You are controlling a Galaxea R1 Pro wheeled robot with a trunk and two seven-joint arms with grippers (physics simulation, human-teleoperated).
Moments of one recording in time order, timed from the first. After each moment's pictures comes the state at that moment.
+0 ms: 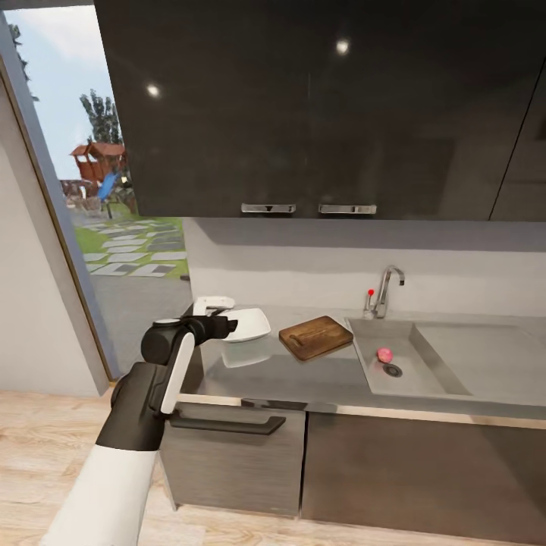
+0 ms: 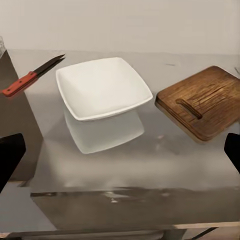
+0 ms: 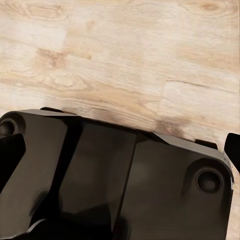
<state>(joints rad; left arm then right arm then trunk) -0.72 -0.12 -0.11 -1.46 0.06 0.99 0.06 0.08 0.05 0.12 -0.31 0.00 -0.29 0.20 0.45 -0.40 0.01</state>
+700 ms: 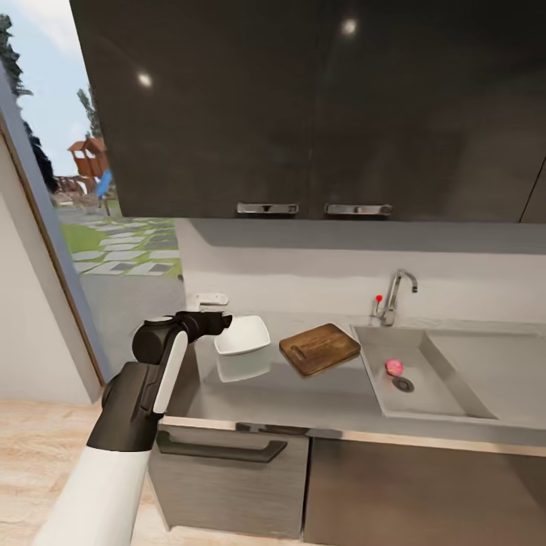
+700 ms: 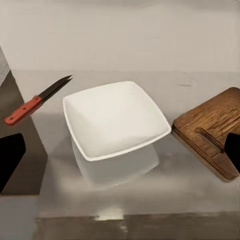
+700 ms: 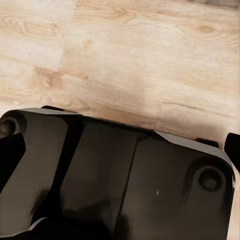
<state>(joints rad) -0.72 -0.10 -0.11 -1.50 0.06 0.99 0.06 0.08 0.05 0.12 -0.31 0.01 -0.29 0.21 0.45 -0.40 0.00</state>
